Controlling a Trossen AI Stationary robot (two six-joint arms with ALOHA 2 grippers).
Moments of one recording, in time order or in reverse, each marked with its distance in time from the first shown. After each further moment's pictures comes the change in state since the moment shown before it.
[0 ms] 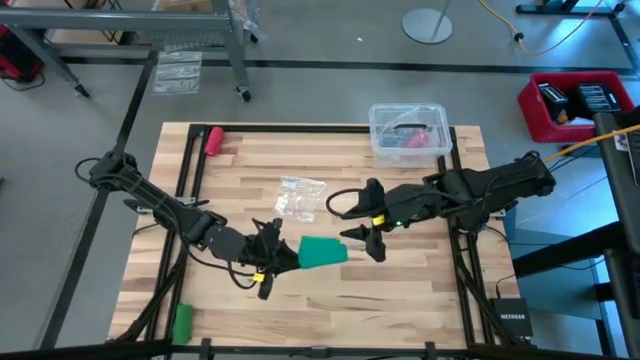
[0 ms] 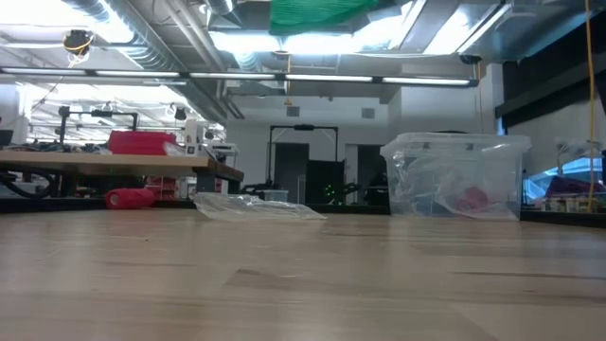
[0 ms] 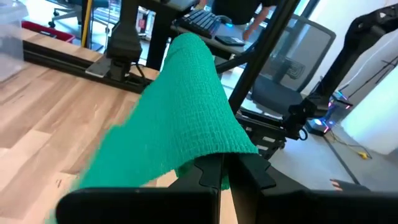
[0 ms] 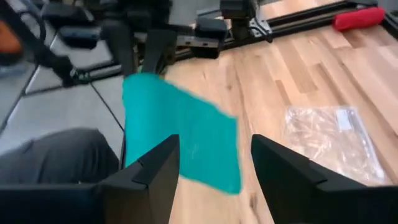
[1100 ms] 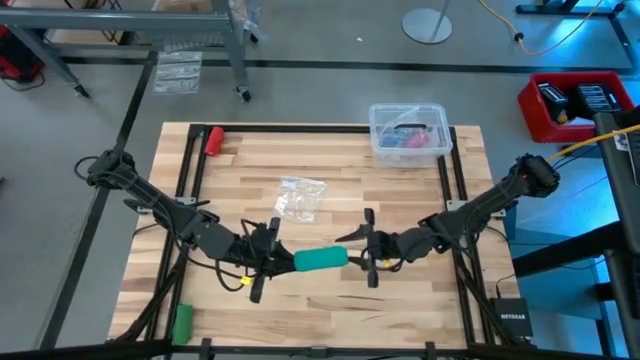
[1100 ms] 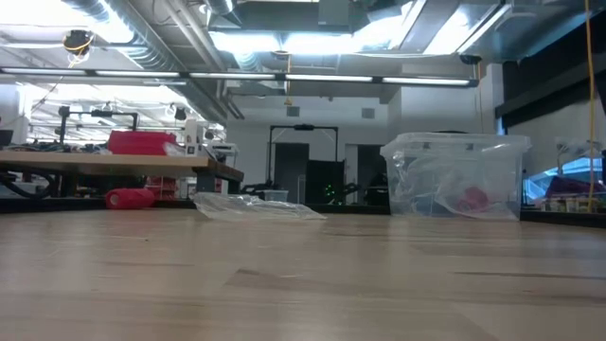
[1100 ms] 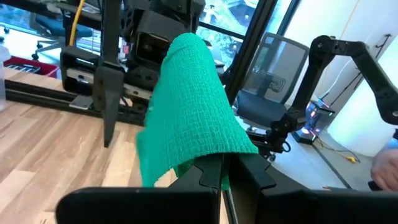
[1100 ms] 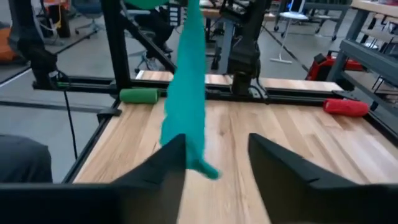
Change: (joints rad) left arm -0.026 -0.030 0.023 0.063 0.003 0.100; right arm 0.168 -0.044 -0.671 0.962 0.286 -0.367
